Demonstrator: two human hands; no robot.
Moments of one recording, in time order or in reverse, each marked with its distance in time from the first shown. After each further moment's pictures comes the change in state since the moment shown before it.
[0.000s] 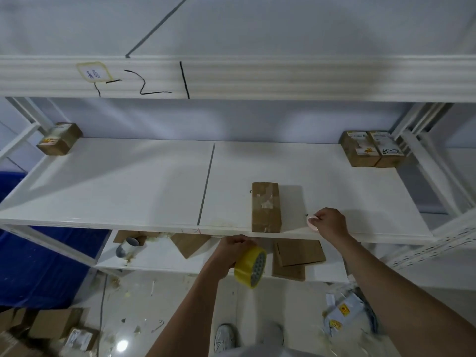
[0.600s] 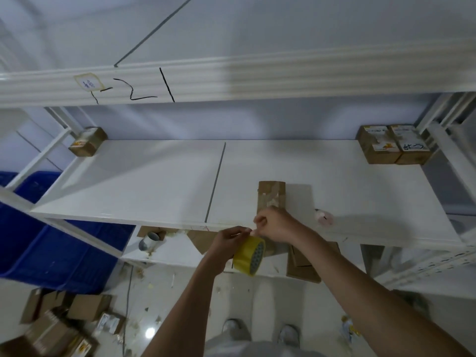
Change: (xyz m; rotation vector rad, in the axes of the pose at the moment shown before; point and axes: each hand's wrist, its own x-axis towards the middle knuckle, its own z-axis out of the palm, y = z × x) left_hand -0.011 0.008 -0.003 -0.027 0.126 0.091; right_hand -0.062 -0.128 0.019 -0.044 -0.557 -0.381
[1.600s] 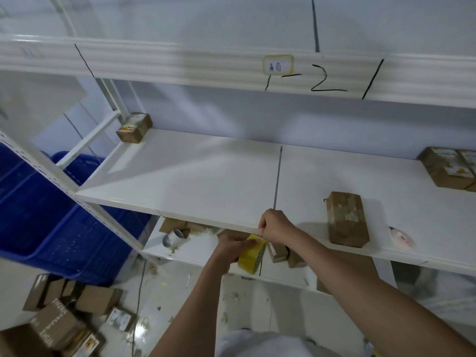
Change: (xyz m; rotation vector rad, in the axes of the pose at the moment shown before) left_hand 0.015 -0.038 -0.199 -0.089 0.055 -0.118; right_hand 0.110 -0.153 0.131 -0.157 0.031 0.092
